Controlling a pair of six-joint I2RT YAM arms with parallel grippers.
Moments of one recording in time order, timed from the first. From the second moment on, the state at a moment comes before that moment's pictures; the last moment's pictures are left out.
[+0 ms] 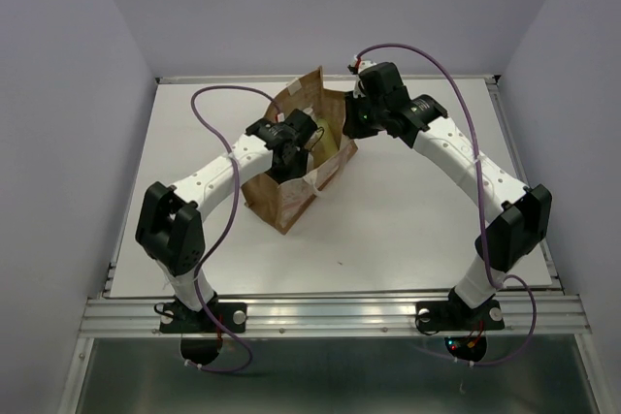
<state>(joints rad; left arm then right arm) -0.66 1.69 1.45 -1.06 -0.24 -0.50 0.58 1.69 1.72 -0.72 0.05 0.28</state>
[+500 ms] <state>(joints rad) -0.65 1.65 1.94 -1.24 -0.28 -0.47 0.58 1.69 1.72 -0.70 0.06 0.30</state>
